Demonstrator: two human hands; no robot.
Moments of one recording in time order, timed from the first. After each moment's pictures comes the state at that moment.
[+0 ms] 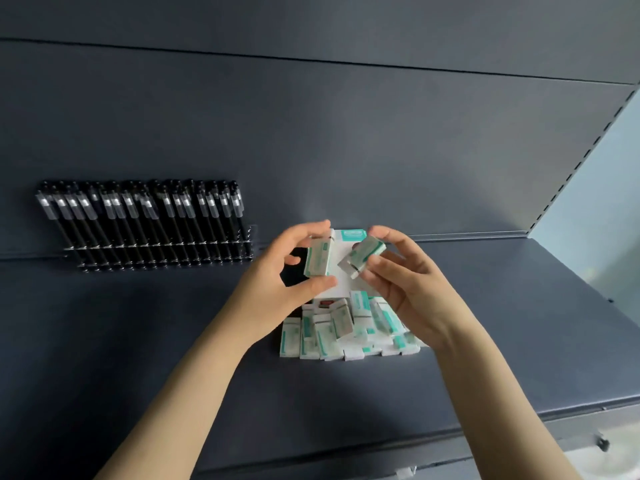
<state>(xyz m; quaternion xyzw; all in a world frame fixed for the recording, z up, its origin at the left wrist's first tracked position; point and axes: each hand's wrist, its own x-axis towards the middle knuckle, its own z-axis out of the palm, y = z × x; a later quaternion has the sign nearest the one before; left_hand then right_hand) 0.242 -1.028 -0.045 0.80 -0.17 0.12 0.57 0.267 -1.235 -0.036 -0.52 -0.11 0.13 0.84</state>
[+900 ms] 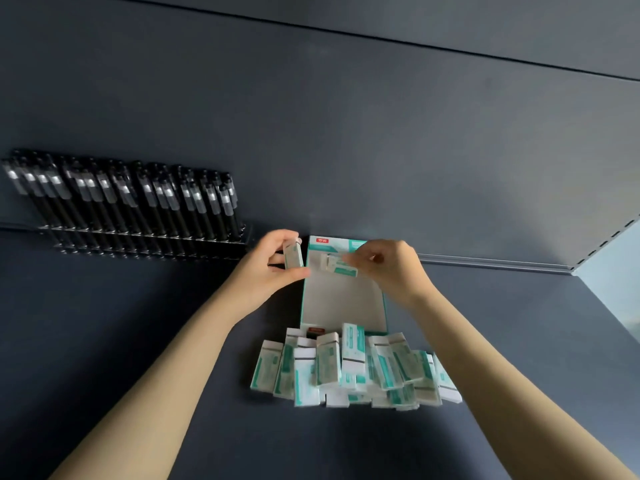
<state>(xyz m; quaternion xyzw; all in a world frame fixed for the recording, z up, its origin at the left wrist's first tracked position) 0.341 -1.011 -0.116 0.79 0.01 0.04 0.61 0.400 -1.231 -0.077 -0.91 -0.16 0.00 0.38</state>
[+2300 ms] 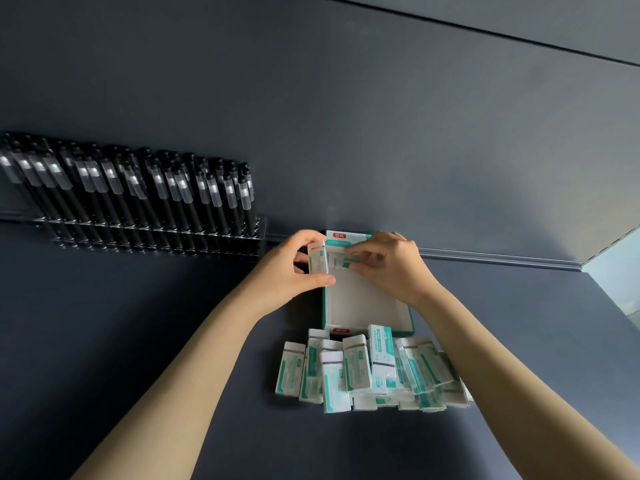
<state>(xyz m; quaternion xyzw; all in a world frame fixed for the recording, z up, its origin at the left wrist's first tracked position) 0.347 -1.007 -0.117 0.84 -0.04 0.01 0.54 0.419 -1.218 -0.104 -0.93 -0.28 -0.05 0.24</state>
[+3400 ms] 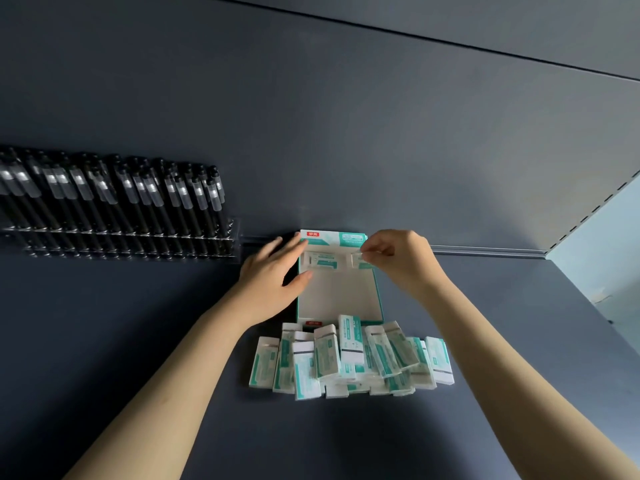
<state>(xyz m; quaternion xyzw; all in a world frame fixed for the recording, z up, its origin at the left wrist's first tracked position) 0.348 -1.026 -0.131 0.96 -0.07 0.04 0.28 0.403 -1.255 -0.075 -0.93 -0.15 -0.03 0.33</state>
